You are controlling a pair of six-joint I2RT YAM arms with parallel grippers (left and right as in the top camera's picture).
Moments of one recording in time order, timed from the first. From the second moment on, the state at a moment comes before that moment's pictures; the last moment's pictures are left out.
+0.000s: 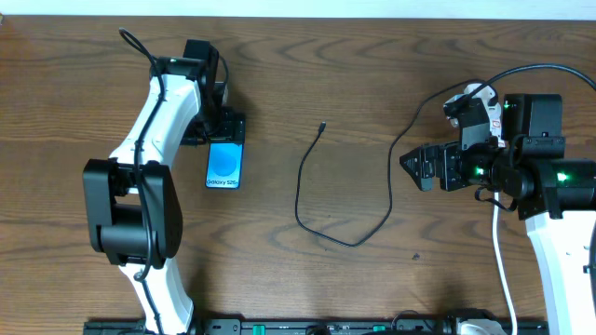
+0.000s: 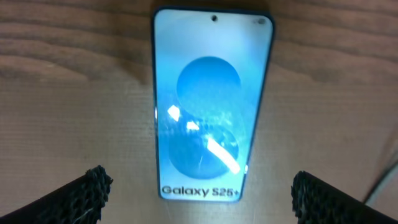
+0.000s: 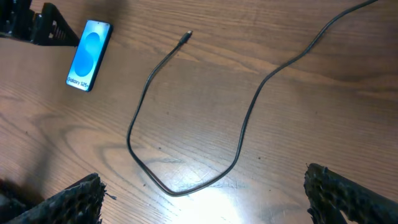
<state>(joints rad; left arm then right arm) -0.10 2.02 1.61 -1.11 0.05 -0.11 0.02 1.22 1.28 -1.09 -0.42 -0.09</state>
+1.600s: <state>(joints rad) -0.14 2.02 1.34 -0.78 0.00 -0.14 0.02 1.22 1.28 -1.10 -0.42 -0.09</state>
